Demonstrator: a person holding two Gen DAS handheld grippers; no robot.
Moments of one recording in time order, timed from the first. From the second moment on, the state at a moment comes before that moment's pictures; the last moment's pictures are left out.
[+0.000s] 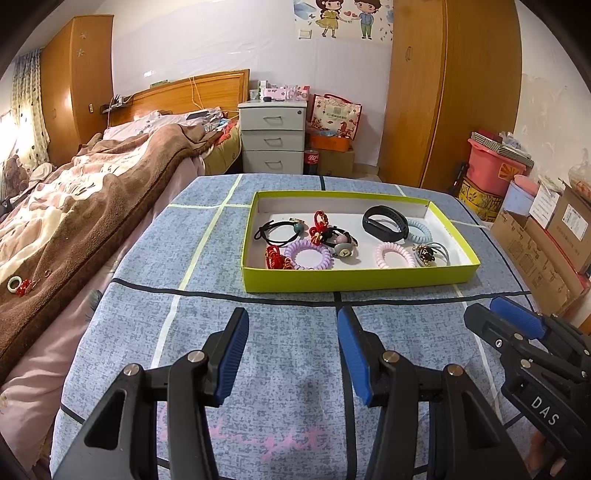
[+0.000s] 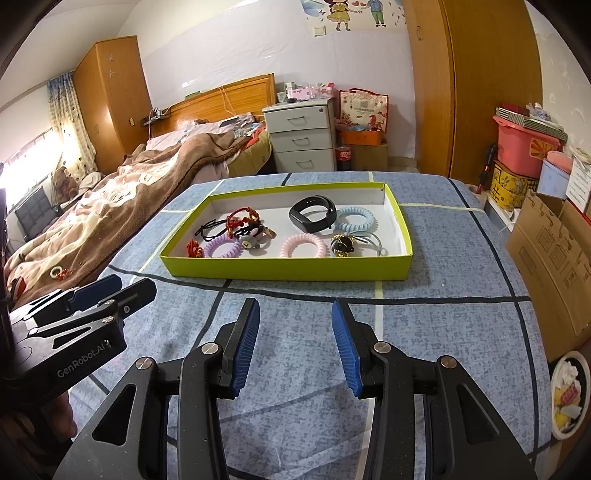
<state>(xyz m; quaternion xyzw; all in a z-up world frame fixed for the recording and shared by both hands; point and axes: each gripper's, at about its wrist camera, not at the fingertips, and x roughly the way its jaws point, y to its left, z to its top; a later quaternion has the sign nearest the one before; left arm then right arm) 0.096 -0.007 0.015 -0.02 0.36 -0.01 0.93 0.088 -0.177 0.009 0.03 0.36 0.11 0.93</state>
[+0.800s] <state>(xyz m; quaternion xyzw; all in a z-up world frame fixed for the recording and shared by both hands) 0.096 -0.005 0.016 -0.02 0.37 -0.01 0.93 0.088 -0.177 0.007 0.03 0.36 0.11 0.93</state>
